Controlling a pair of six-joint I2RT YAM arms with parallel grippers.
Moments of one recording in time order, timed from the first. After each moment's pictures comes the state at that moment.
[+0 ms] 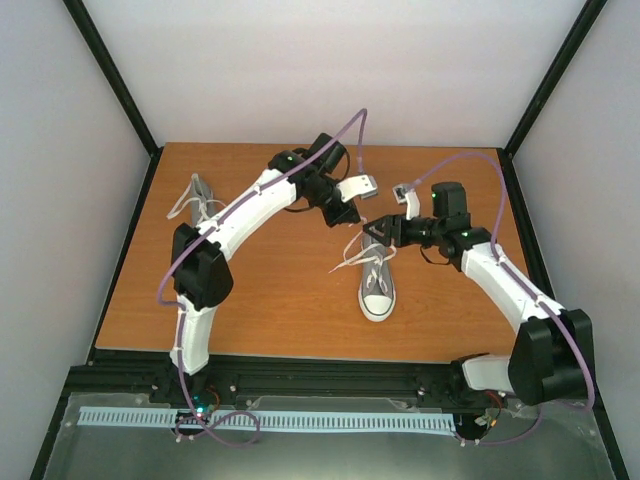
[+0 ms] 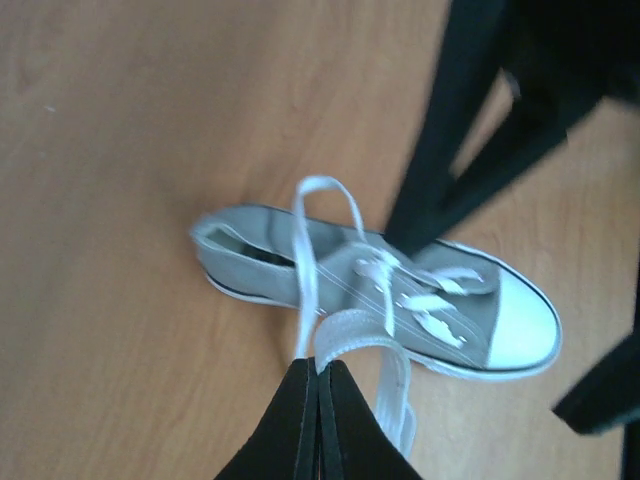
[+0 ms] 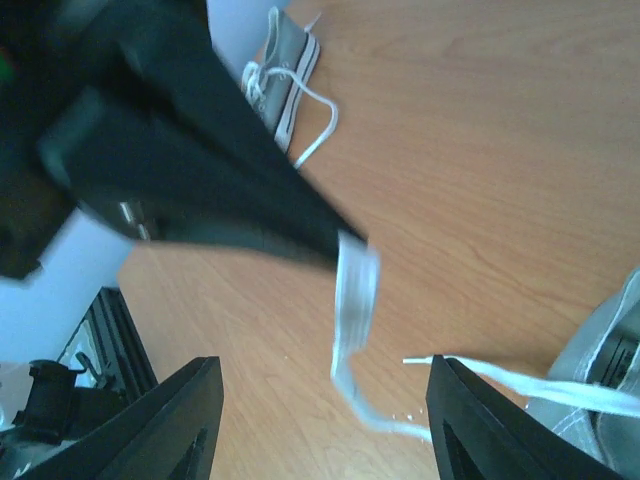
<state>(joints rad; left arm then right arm) -0.67 2.04 2.00 -1.05 0.48 0.46 0.24 1.30 0.94 -0.28 -0.78 0.25</state>
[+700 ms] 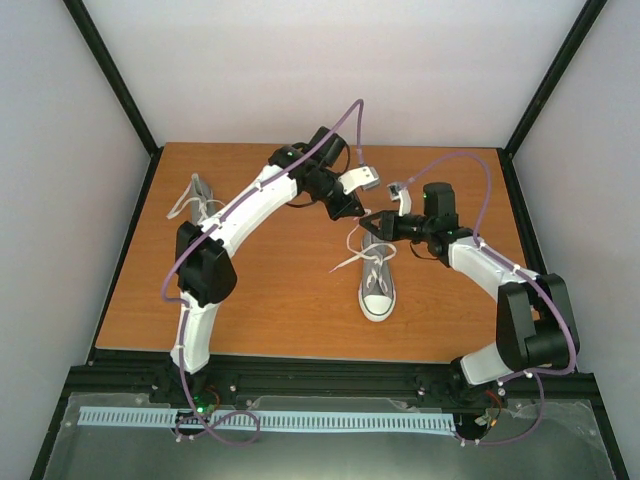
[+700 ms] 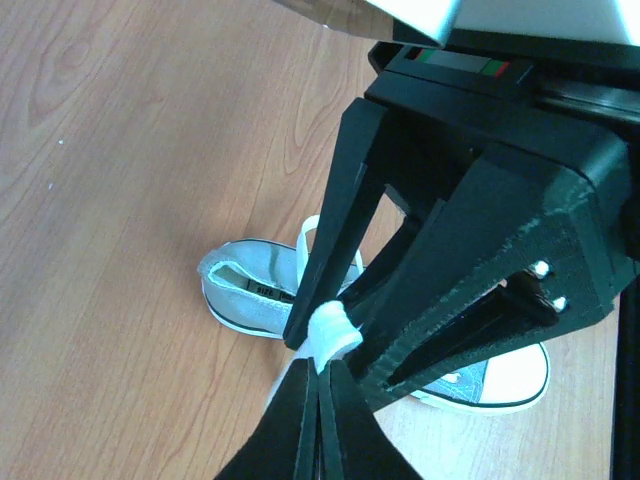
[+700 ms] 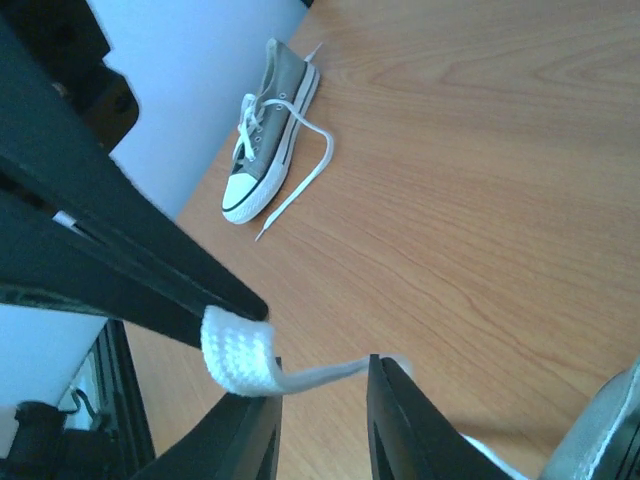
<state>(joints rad) -0.65 2.10 2.11 -1.03 0.53 0.41 0.24 1.48 0.86 0.04 -0.84 0.34</state>
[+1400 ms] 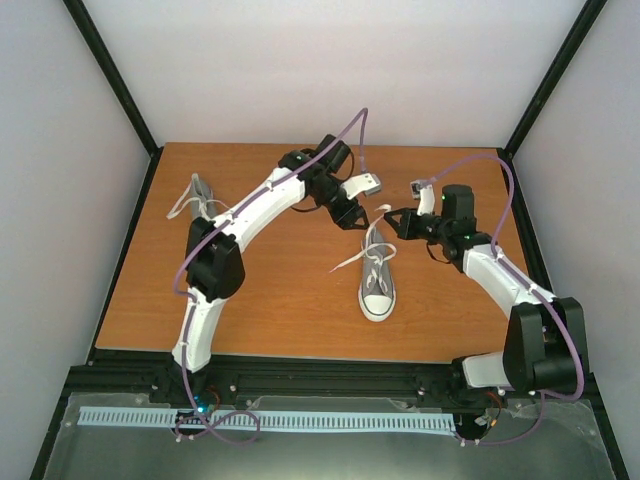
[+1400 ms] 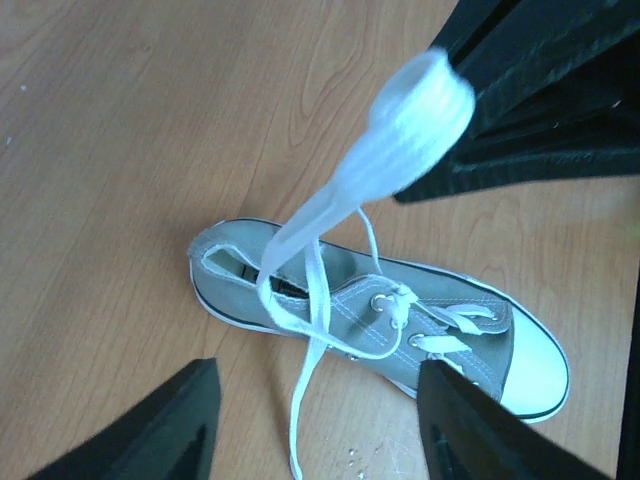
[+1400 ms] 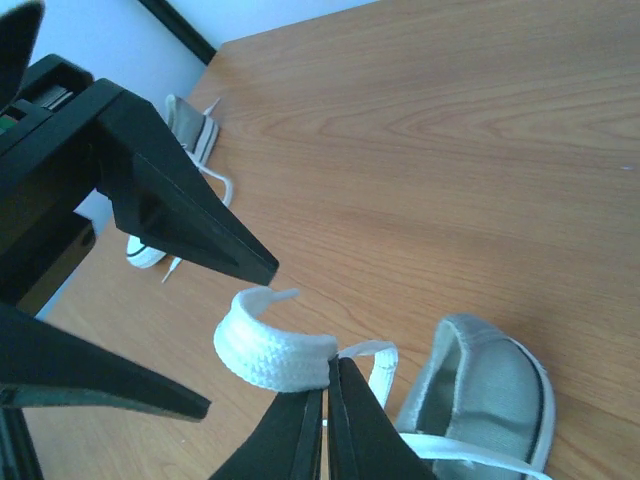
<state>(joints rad) -0.65 2.17 2.12 -1.02 0.54 0.37 0.16 1.36 0.83 -0.02 -0.67 0.29</state>
